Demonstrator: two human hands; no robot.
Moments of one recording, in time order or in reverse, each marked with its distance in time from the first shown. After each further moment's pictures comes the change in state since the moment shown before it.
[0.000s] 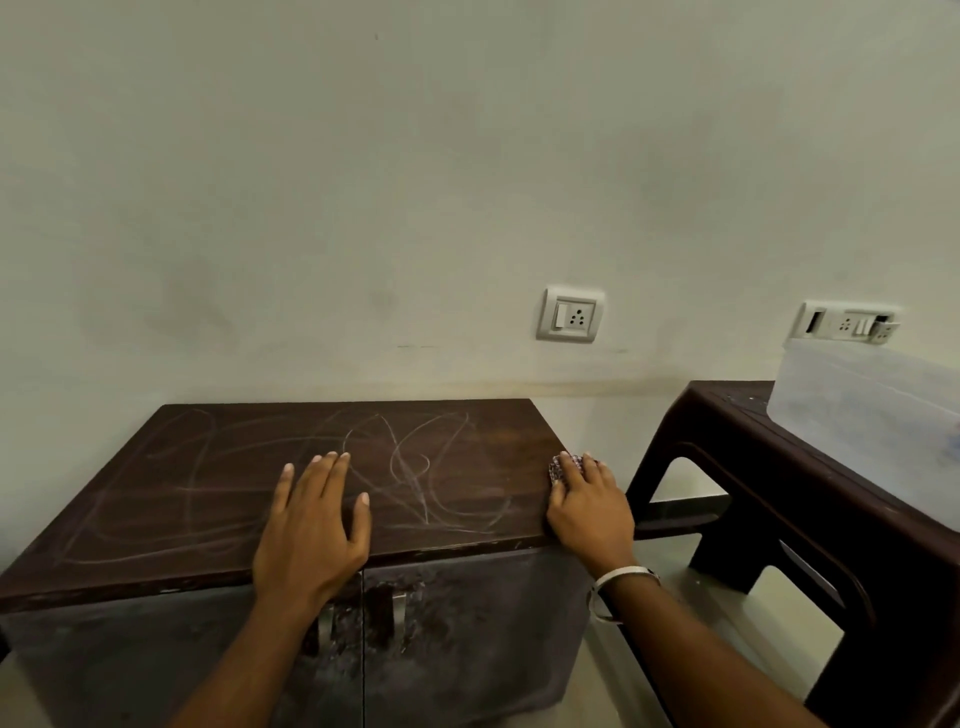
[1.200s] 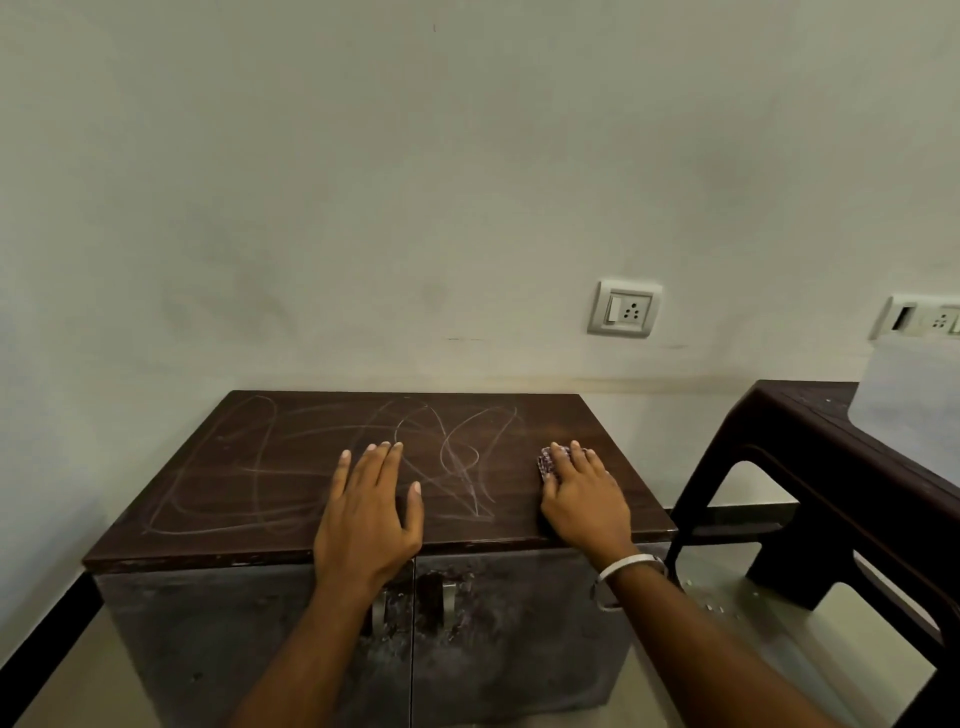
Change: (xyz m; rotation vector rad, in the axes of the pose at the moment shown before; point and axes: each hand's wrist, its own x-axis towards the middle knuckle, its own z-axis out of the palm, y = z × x) left_hand -0.002 -0.001 0.002 0.018 0.028 -0.014; right_hand 0.000 -0.056 0.011 0.020 -0.182 -0.163
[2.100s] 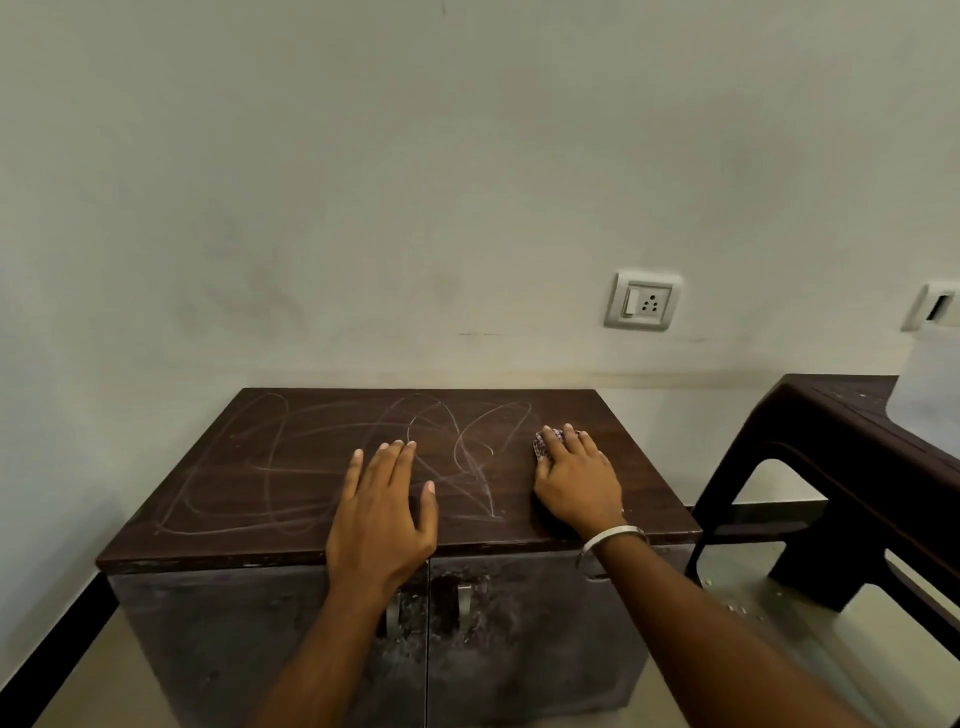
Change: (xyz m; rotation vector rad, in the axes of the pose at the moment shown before) left_hand 0.000 -0.001 0.002 -0.019 0.021 0.010; right_hand 0.031 -0.020 0.014 0.009 0.015 -0.040
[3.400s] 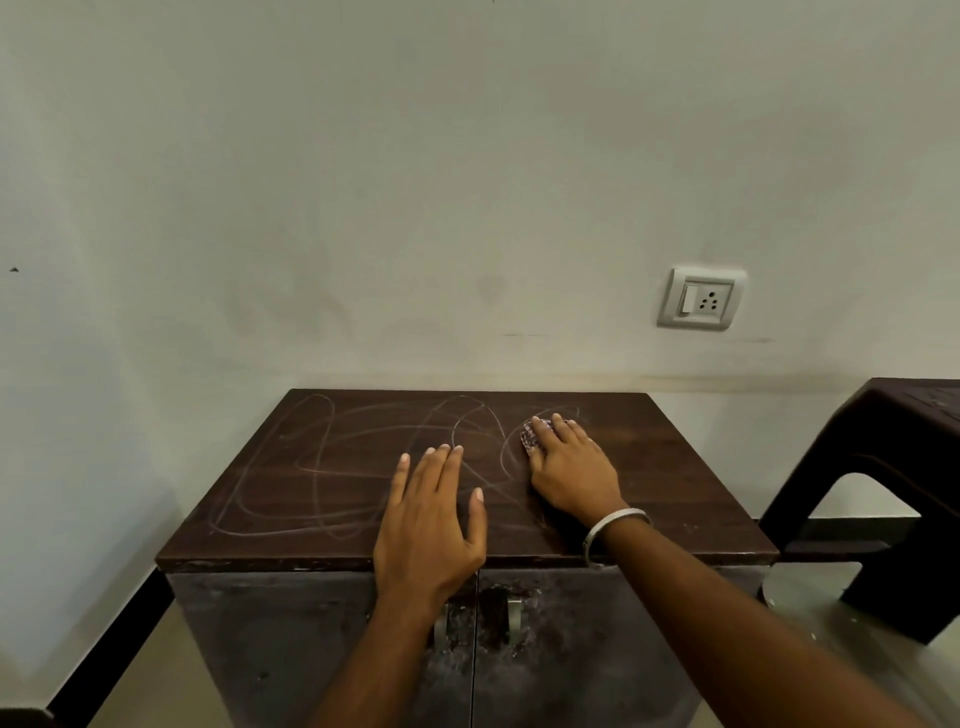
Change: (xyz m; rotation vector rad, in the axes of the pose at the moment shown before) left_hand 0.000 -0.001 0.001 -0.008 0.015 0.001; right_hand 0.036 -0.047 0.026 0.025 -0.062 -0.154
